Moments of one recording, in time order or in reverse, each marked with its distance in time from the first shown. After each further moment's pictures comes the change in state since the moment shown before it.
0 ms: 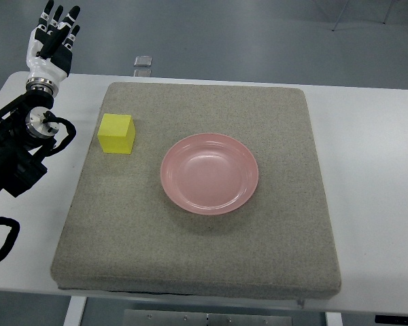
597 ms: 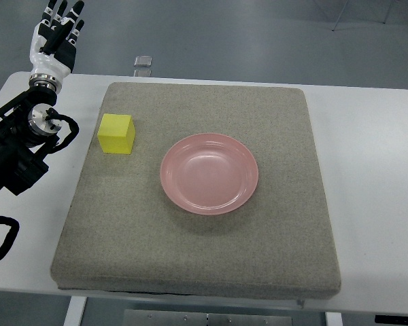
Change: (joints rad) left arm 0.001 0.007 0.011 -0.047 -0.009 0.015 -0.003; right arm 0.000 0.000 0.000 0.000 0.000 0.000 0.000
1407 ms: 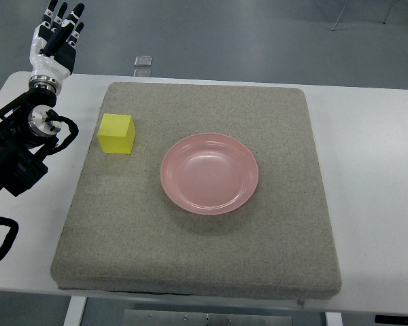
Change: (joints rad) left arm 0.000 0.000 0.004 0.005 0.004 0.002 0.000; right arm 0.000 0.000 0.000 0.000 0.000 0.000 0.000
